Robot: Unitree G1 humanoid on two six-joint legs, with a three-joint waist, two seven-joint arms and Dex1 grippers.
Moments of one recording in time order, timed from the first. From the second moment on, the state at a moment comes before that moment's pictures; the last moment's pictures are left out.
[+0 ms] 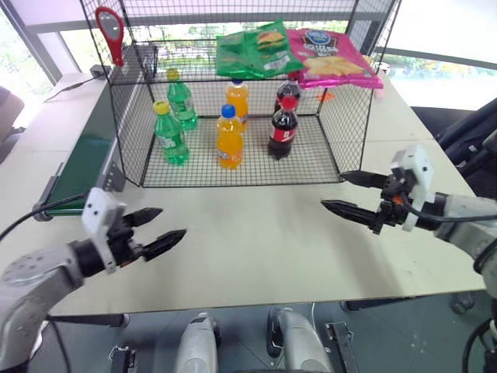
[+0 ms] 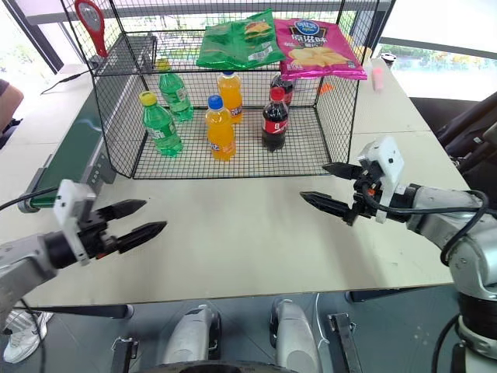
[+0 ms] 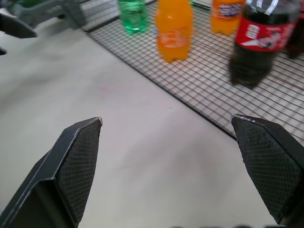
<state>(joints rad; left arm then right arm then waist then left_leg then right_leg) 0.16 0.78 0.49 -0.60 -0.87 0.84 -0.72 -0.24 -0.87 -0.30 -0.45 0.77 0.85 0.85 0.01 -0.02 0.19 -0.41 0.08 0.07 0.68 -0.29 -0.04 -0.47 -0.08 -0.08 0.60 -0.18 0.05</state>
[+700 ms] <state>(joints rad) 0.11 0.77 0.42 -0.61 -0.75 0.80 -0.54 -0.33 -0.83 -0.17 -0.42 0.75 0.82 0.82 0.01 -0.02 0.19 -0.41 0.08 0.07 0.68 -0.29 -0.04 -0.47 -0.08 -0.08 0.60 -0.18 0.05</state>
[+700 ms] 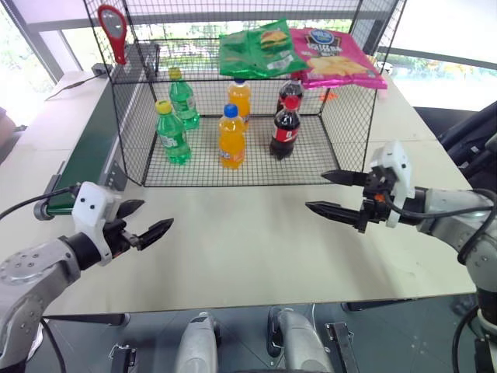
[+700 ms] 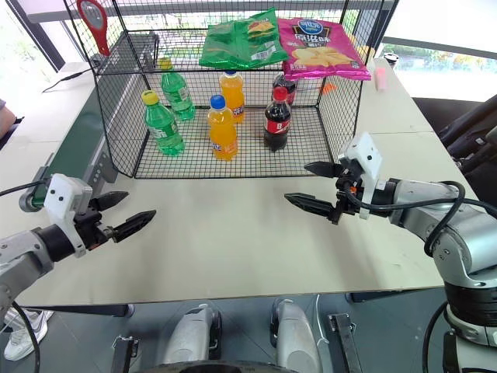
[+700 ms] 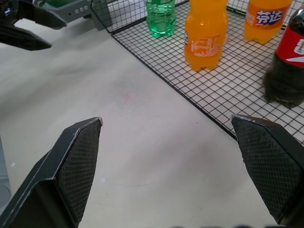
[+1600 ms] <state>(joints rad) 0.08 0.77 0.44 -0.60 -0.86 0.81 -0.60 -0.35 -0.81 -0.14 -0.40 0.71 0.80 0.81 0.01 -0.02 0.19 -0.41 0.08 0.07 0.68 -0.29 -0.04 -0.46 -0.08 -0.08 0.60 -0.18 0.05</state>
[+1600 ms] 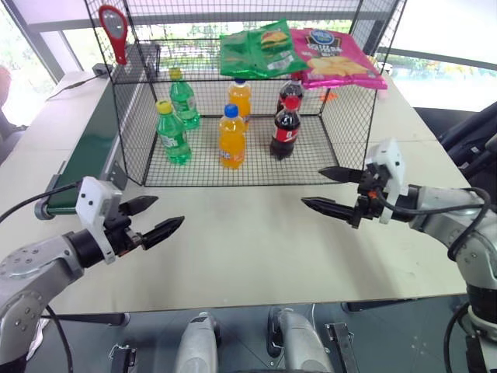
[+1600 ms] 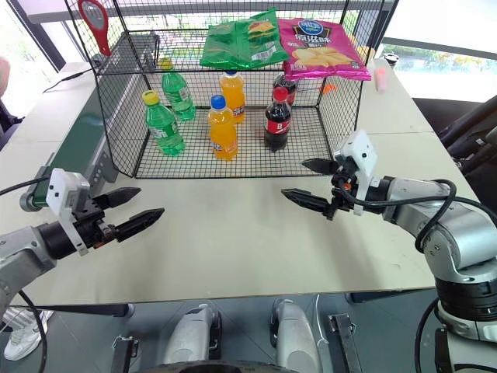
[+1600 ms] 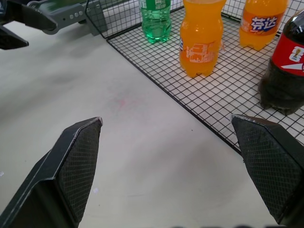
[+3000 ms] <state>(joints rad) 0.15 1.00 0.69 -0.59 -0.89 0.87 -0.72 -0.34 -0.82 -0.13 -0.30 0.65 0.72 0.88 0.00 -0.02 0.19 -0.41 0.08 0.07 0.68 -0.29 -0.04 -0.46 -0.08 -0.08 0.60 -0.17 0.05</state>
